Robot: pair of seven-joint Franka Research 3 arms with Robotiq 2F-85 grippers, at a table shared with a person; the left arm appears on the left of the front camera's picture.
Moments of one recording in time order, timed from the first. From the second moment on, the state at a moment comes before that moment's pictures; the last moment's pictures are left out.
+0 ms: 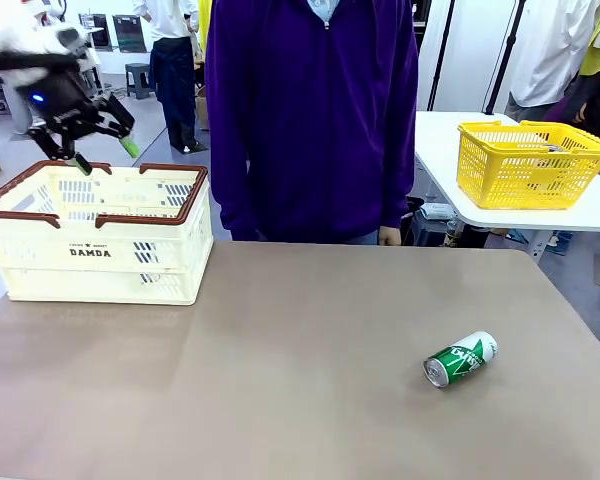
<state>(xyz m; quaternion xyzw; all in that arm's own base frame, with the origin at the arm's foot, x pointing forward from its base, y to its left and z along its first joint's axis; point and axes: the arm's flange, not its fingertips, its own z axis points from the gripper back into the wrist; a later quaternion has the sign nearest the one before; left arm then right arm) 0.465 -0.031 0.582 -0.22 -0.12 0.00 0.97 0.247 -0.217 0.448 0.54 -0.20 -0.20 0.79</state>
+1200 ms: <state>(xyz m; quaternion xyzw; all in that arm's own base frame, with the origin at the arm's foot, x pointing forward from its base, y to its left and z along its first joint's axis) 0.290 0.064 0.512 -0.47 -0.05 -0.06 0.88 0.247 -0.217 0.449 0.54 -0.20 -0.20 0.79</state>
